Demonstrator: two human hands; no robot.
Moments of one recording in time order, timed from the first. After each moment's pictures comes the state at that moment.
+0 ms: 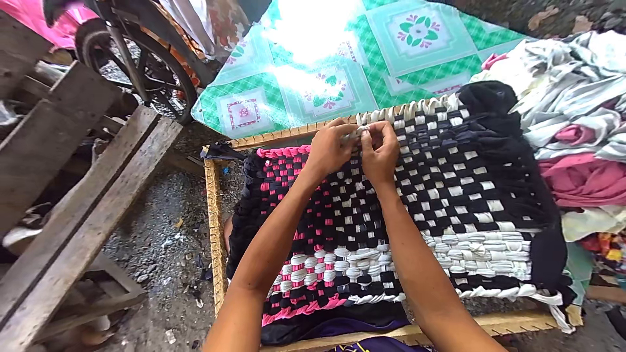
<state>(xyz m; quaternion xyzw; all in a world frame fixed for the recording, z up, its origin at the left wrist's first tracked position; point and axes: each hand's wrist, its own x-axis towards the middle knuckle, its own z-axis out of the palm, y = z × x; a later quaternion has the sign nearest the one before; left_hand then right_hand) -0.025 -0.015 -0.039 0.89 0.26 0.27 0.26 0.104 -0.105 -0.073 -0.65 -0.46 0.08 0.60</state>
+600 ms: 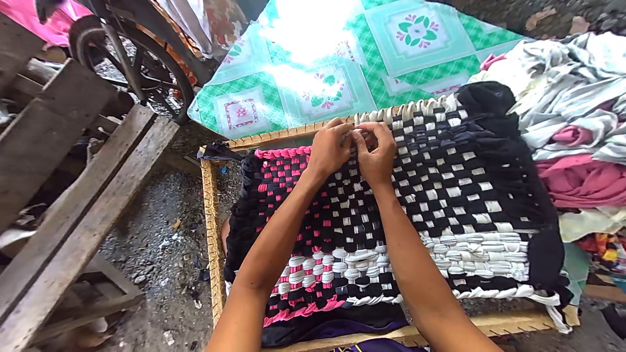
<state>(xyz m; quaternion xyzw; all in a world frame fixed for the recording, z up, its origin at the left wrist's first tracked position) -0.017 -0.019 -0.047 0.87 0.28 0.32 0.24 0.105 -0.103 -0.073 -0.65 -0.50 0.03 0.57</state>
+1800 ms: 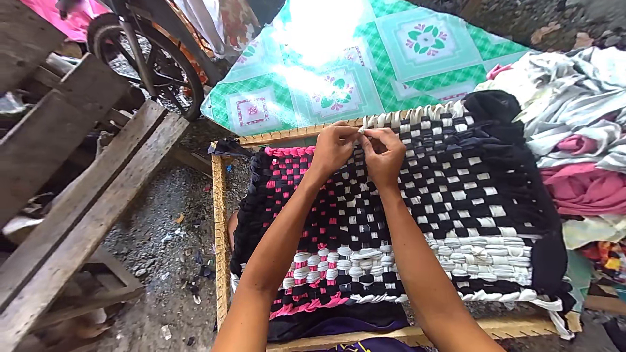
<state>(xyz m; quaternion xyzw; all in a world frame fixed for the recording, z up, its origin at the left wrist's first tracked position) -0.030 -0.017 -0.043 0.81 0.26 0.35 0.39 0.105 -0.104 -0.079 -0.61 -0.51 0.05 0.61</state>
